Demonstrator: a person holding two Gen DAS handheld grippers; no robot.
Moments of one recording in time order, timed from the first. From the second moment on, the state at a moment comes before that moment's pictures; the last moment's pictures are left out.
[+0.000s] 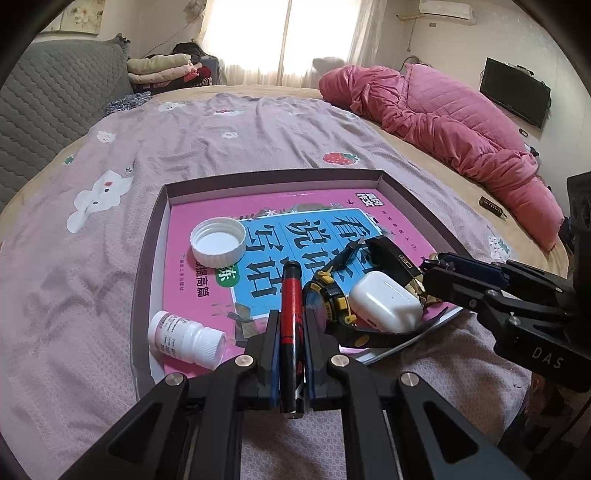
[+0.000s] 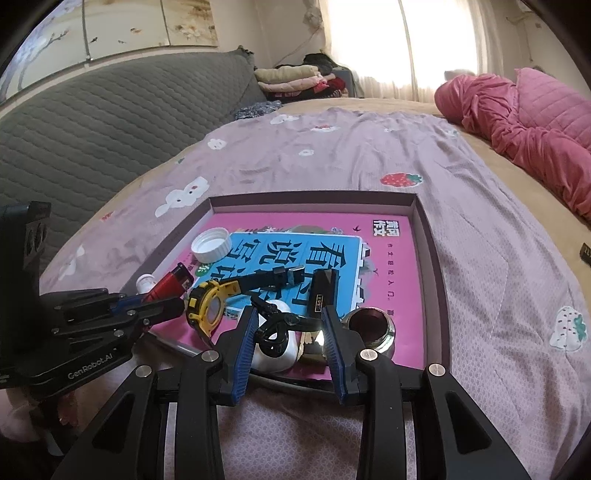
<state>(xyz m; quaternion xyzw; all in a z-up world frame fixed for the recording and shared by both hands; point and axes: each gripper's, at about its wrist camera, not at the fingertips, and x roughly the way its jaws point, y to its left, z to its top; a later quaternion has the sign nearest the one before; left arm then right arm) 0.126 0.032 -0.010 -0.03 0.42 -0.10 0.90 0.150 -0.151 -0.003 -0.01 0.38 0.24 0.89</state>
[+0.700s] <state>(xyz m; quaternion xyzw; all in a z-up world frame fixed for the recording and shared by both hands) 0.127 0.031 -0.019 -0.03 0.44 -0.10 0.89 0.152 -0.149 -0.010 -0.01 0.39 0.24 0.89</state>
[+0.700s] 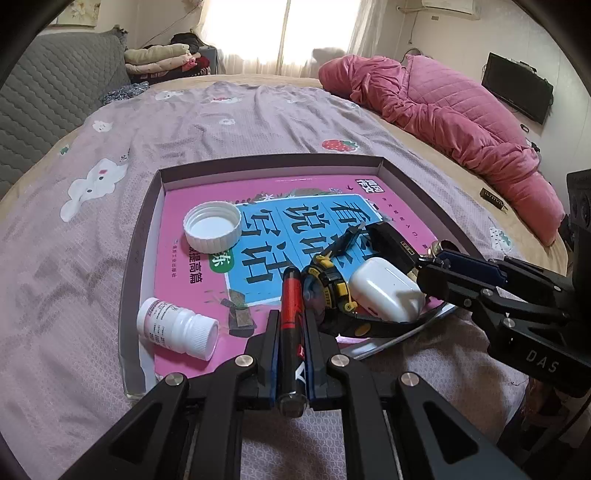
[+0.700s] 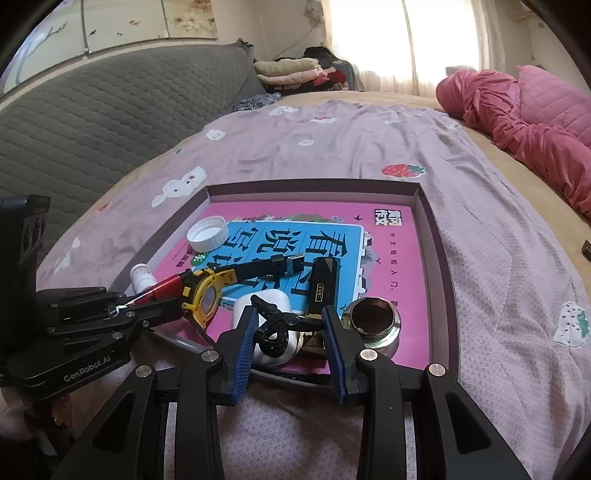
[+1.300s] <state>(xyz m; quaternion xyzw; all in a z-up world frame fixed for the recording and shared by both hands) 0.128 0.041 -0.023 -0.06 0.44 -0.09 0.89 0.153 -0.143 -0.019 -0.04 0.40 0.22 0.89</state>
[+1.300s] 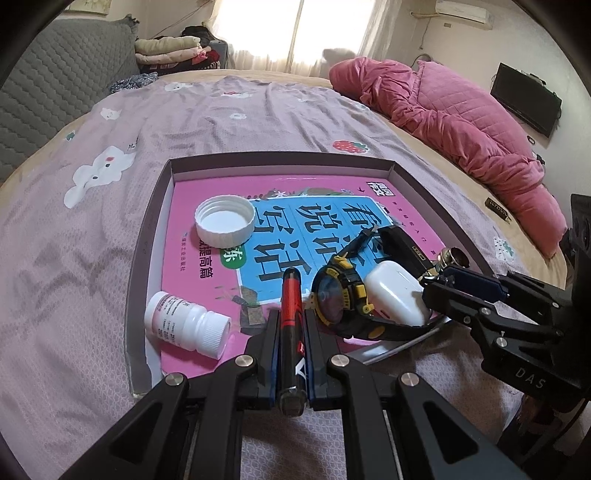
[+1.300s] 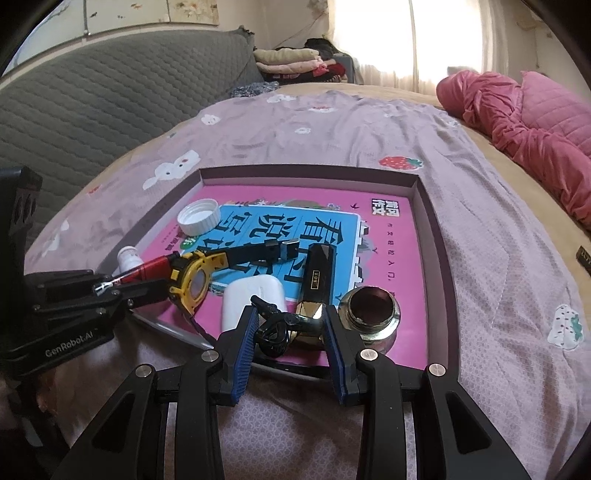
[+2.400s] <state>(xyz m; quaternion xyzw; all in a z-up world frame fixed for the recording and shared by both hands) 0.136 0.044 -0.028 -0.07 0.45 -0.10 0.89 0.148 -0.142 -0.010 -0.04 0.38 0.23 0.90</state>
